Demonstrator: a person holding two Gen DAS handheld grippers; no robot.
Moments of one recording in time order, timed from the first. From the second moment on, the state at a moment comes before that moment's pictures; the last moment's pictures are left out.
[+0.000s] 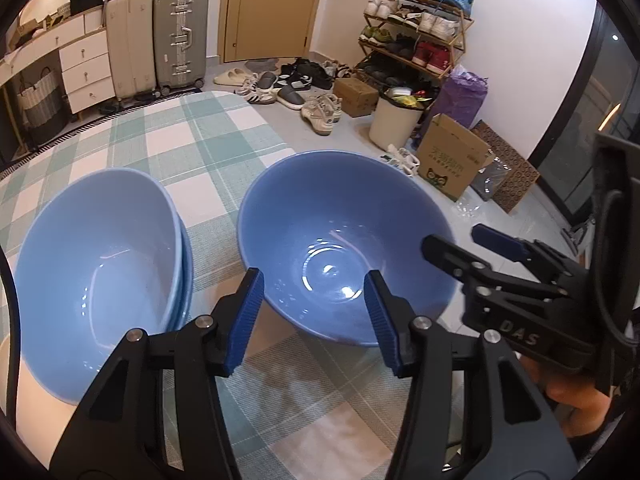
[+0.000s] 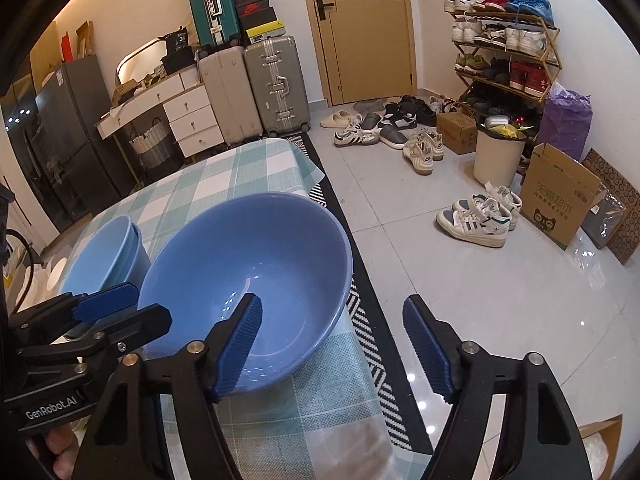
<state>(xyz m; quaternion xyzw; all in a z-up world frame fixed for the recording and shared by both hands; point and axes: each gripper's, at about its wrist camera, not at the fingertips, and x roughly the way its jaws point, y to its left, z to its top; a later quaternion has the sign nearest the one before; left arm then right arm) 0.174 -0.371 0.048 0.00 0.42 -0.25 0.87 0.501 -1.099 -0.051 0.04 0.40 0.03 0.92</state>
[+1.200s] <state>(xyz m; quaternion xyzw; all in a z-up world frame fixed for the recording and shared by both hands) 0.172 -0.359 0.046 0.00 0.44 -0.24 0.86 0.503 -1.098 -0.062 0.04 0.41 0.03 0.91</state>
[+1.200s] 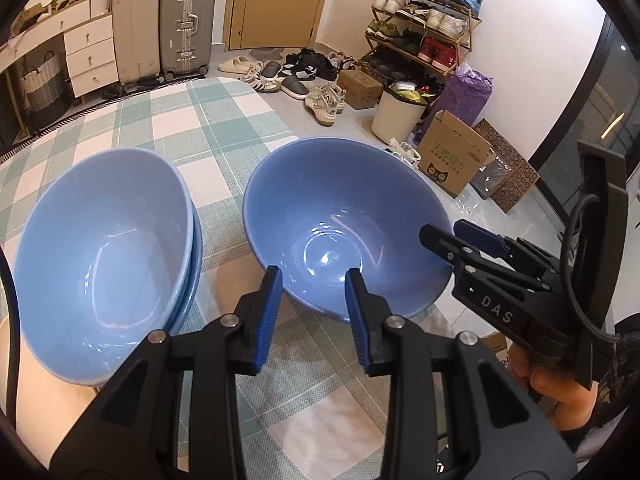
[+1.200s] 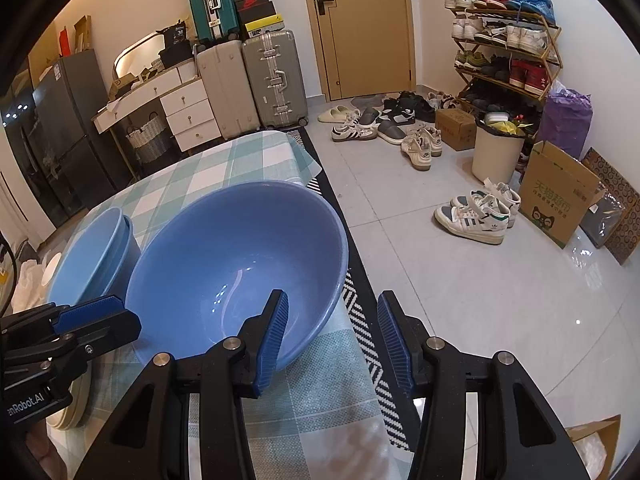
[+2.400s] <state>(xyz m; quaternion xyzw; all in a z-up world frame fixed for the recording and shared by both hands) 0.183 -0.364 0.040 0.00 0.44 -0.22 0.87 0.501 -1.089 -0.062 0.02 0.39 0.05 0.92</state>
